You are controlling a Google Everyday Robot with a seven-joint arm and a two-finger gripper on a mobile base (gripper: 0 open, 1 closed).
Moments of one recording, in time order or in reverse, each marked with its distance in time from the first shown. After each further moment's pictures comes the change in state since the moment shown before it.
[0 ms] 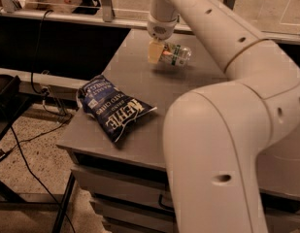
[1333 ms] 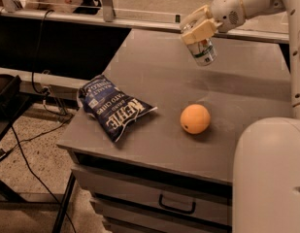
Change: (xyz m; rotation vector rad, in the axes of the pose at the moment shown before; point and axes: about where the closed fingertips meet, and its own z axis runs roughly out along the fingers) arm 0.072 0.014 -0.121 -0.104 -0.833 0.050
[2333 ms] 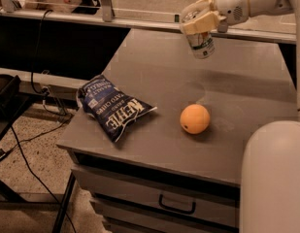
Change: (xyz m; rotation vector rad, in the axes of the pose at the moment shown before) arm -0.022 -0.007 -0.017 0.050 -0.140 -0.025
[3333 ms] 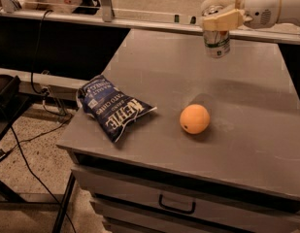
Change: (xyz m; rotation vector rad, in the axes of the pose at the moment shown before) arm -0.017 0.025 -0.059 0.112 -0.138 -0.016
